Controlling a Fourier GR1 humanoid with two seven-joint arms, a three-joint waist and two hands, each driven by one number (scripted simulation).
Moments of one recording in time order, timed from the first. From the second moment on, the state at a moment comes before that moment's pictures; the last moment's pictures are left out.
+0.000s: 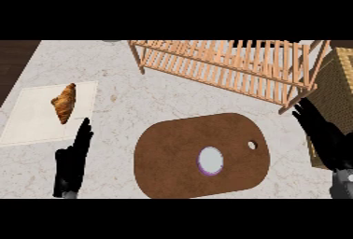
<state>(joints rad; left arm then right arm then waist) 0.04 0.33 -0.30 -1.42 0.19 0.43 0.02 -0.06 -0.43 0.01 -1.39 -0.31 0.08 0.06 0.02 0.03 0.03</state>
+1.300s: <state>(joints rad) 0.10 0.41 -0.25 -1.41 0.33 0.24 0.16 -0.66 -0.28 0.59 -1.83 0.34 0.15 0.47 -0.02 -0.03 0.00</state>
